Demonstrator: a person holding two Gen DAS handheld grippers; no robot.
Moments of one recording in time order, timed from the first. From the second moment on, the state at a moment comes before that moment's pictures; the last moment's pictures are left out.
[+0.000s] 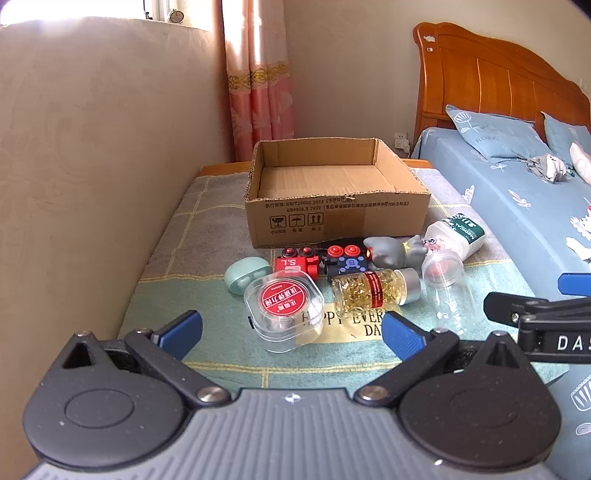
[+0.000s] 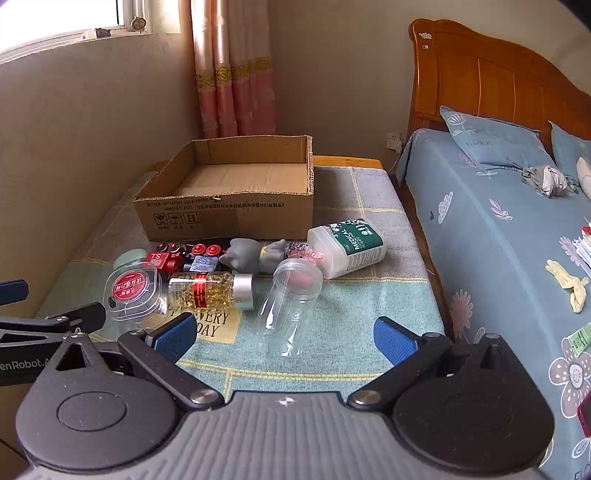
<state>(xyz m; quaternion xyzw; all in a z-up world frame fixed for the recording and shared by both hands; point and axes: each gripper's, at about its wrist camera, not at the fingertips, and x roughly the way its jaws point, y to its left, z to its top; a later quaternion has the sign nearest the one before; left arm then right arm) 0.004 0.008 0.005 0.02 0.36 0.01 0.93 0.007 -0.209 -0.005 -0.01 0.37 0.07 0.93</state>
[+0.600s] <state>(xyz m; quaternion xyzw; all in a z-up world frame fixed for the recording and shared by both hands) 0.014 0.010 0.000 0.01 0.36 0.00 0.93 0.014 -0.203 -0.008 -0.02 0.37 0.09 0.93</state>
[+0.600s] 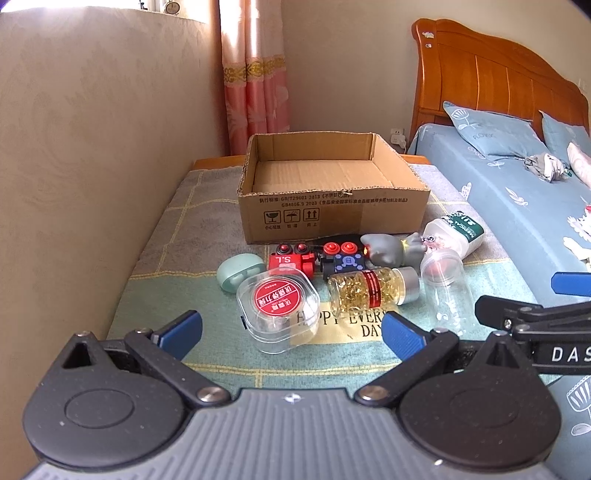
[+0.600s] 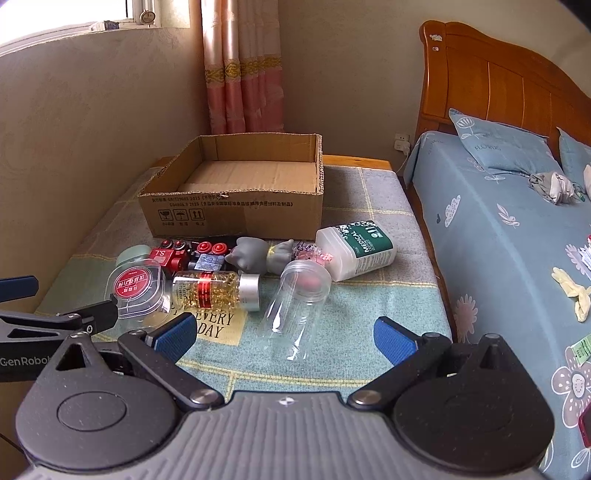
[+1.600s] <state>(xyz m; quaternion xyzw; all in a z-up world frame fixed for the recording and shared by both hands) 0.051 0.027 -0.059 0.03 0.37 -0.04 0.93 0.032 -0.209 -0.051 -0.06 0.36 0.16 0.92</state>
